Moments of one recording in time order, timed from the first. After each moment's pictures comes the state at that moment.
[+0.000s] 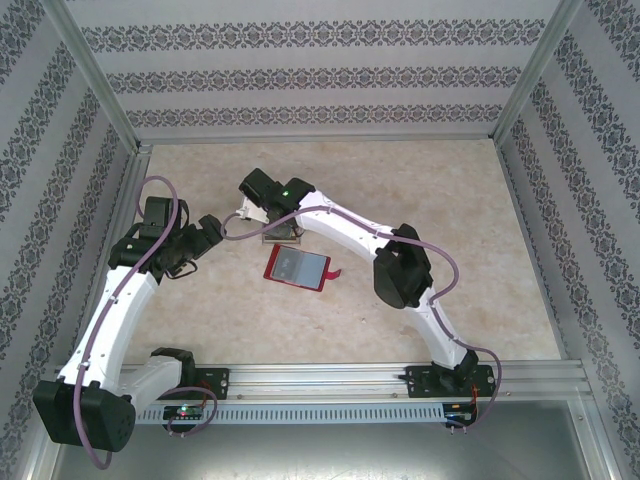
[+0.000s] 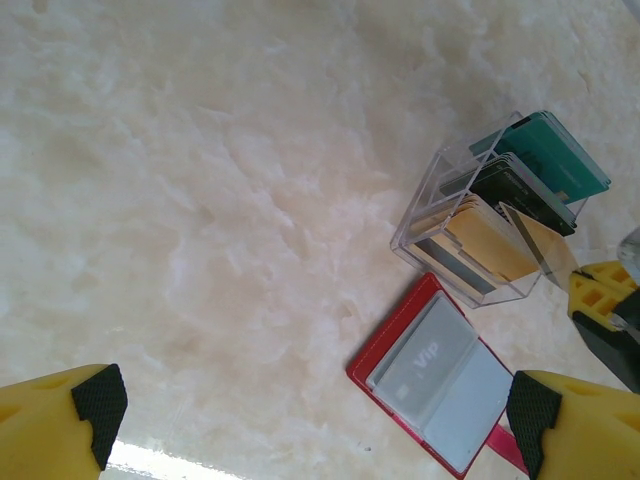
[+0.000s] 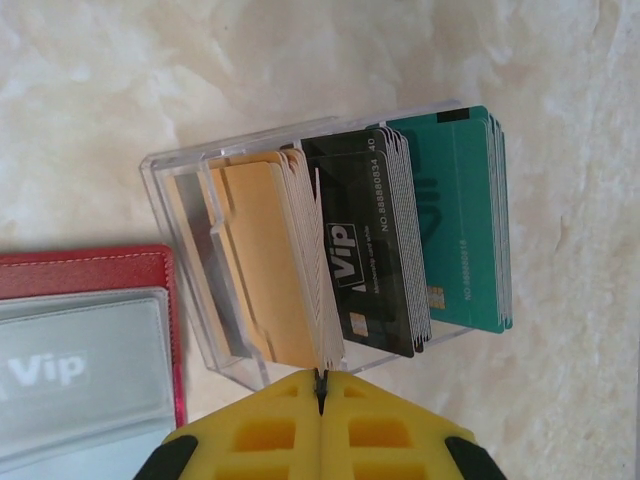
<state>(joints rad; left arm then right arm) -0.07 1.02 0.97 -0.89 0.06 -0.74 0.88 2.29 2.15 -0.99 0.30 -0.53</state>
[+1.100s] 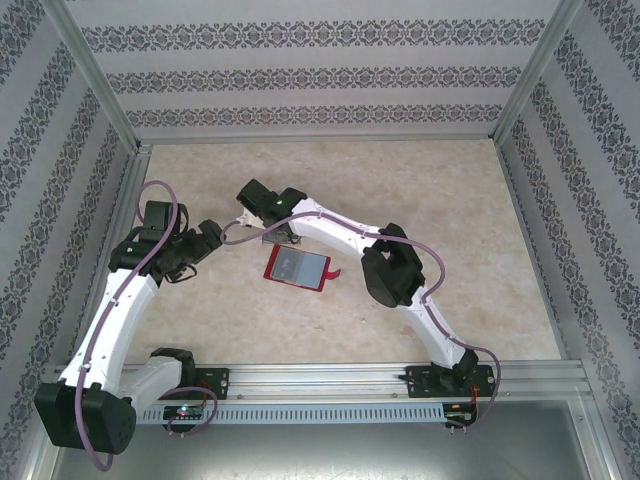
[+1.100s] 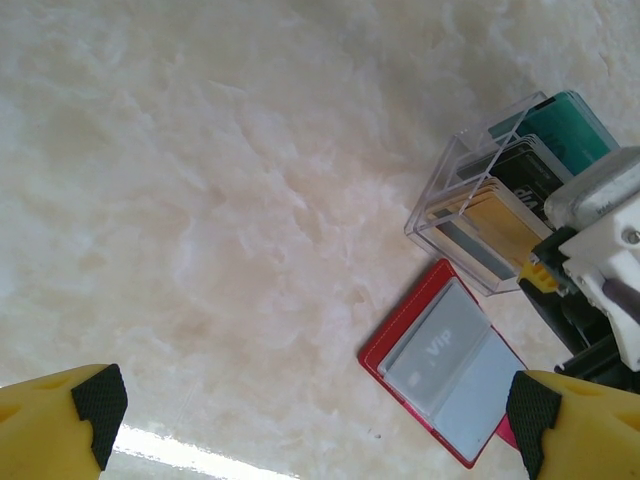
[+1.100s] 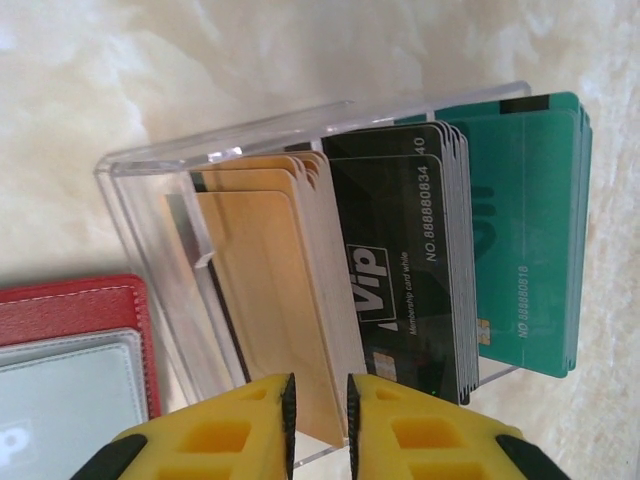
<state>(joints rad) -0.06 1.01 0.93 -0.90 0.08 -0.74 0.88 2.35 2.12 -0.92 0.37 -0.52</state>
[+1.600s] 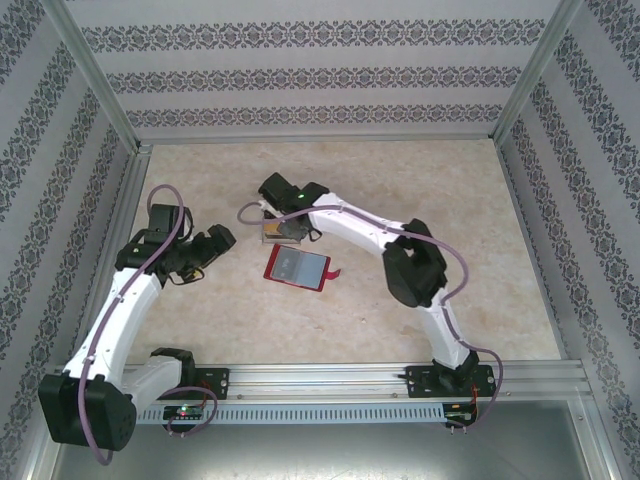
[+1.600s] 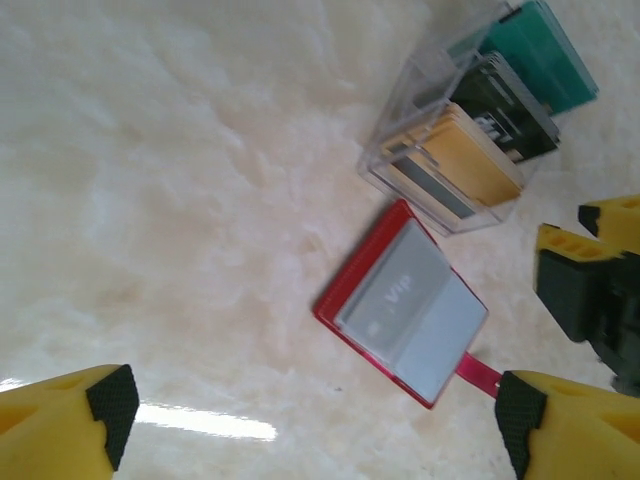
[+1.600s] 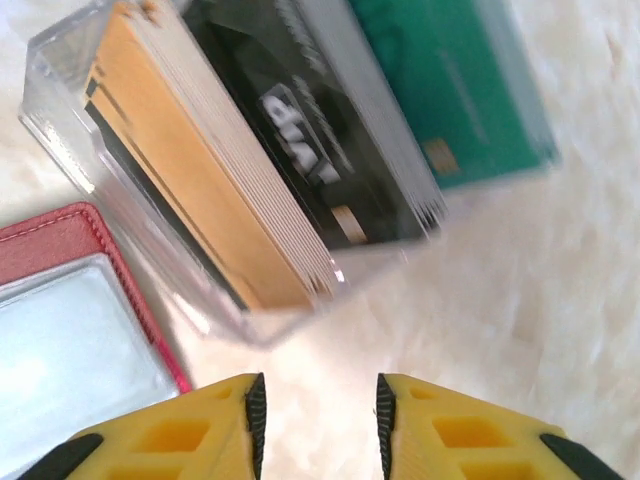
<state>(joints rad) -0.06 1.04 0.87 -0.80 0.28 -0.73 0.82 2.13 1.85 -0.89 0.28 -0.15</state>
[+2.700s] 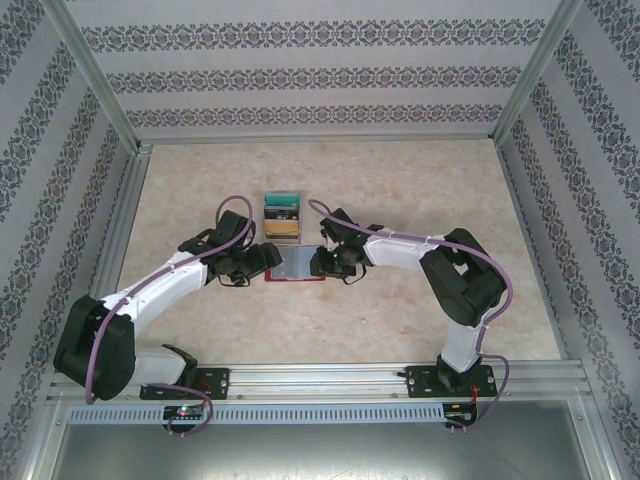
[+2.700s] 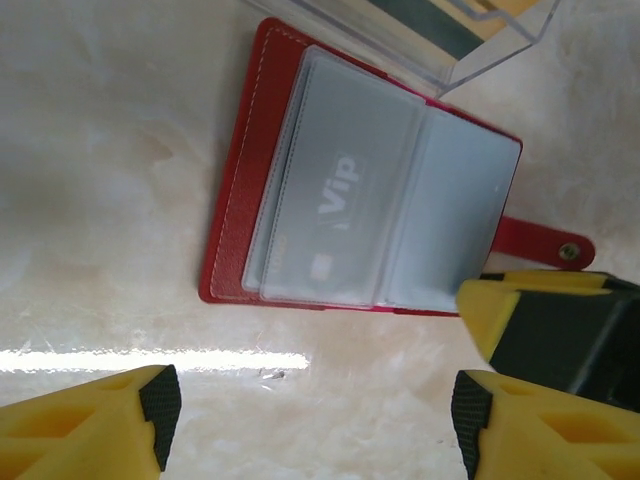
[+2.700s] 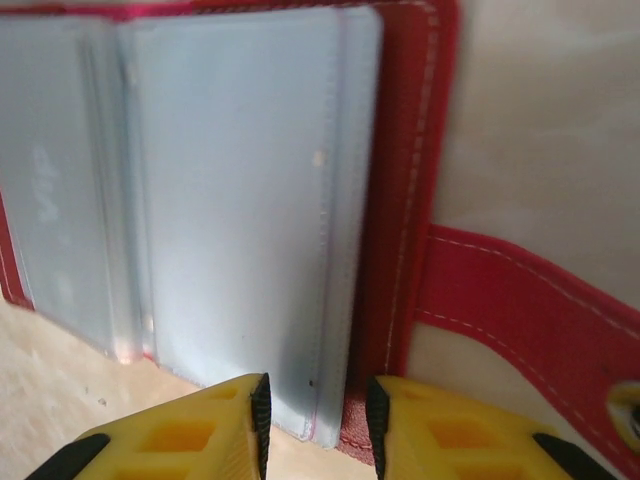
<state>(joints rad) -0.44 1.31 0.80 -0.53 0.20 -0.88 0.67 1.84 1.05 -0.36 -0.30 0.68</state>
